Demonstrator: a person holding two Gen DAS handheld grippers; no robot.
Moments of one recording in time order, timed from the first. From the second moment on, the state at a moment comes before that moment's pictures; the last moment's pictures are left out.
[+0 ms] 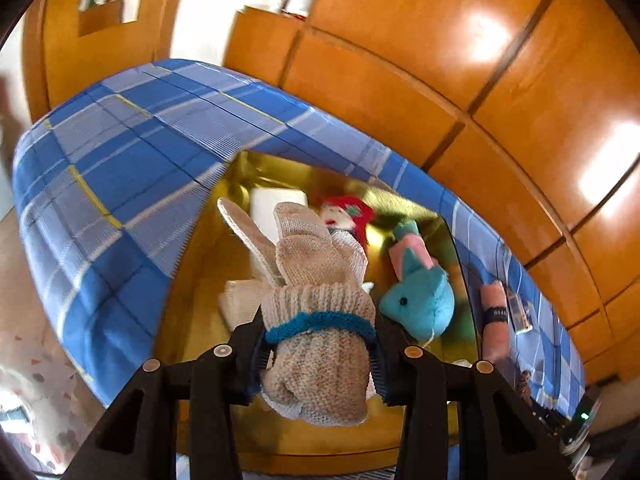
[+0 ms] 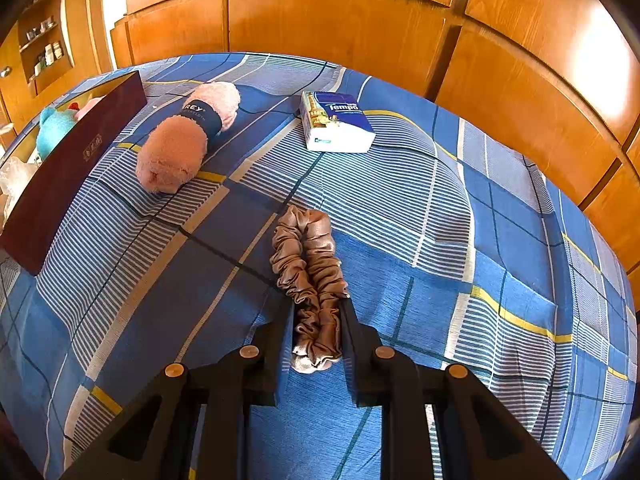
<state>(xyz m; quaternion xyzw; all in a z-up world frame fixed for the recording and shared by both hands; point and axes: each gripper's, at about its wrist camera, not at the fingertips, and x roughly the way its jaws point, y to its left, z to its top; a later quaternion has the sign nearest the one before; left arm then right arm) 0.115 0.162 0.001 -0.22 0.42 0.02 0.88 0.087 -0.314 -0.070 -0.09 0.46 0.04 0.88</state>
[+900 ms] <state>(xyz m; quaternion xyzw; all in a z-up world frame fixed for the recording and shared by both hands) 0.093 0.132 0.005 -0.11 0.39 0.07 0.91 0.088 -0.311 -0.070 -0.10 0.47 0.03 0.88</state>
